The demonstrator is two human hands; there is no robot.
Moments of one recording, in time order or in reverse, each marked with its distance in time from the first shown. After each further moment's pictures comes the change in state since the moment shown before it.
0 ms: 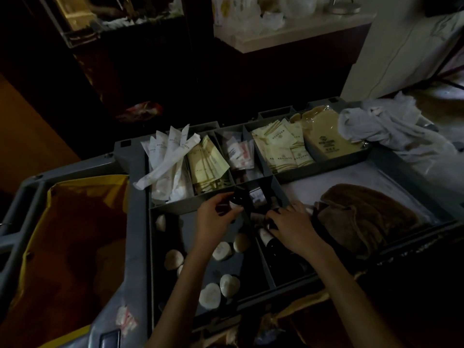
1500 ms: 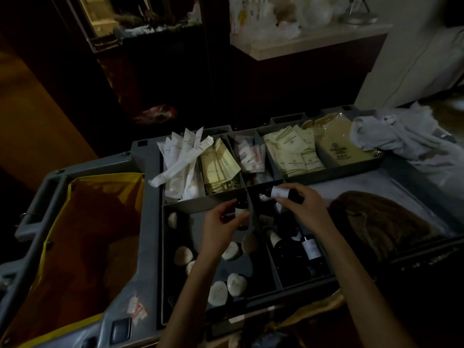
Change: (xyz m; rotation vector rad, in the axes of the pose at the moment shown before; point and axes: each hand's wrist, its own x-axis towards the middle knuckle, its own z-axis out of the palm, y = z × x) left_hand -0.024 0.009 -0.005 -0.269 0.040 -0.143; right_hand 0.016 0.016 -0.025 1.064 0.345 0.140
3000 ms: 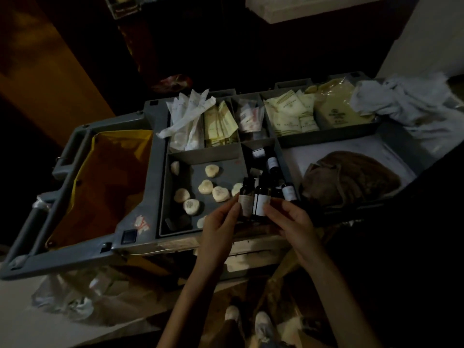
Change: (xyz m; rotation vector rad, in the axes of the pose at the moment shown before) left_hand -0.157 0.028 0.041 -0.078 0.069 -0.053; right_hand -0.165 -0.029 -0.013 0.687 -0.195 0.342
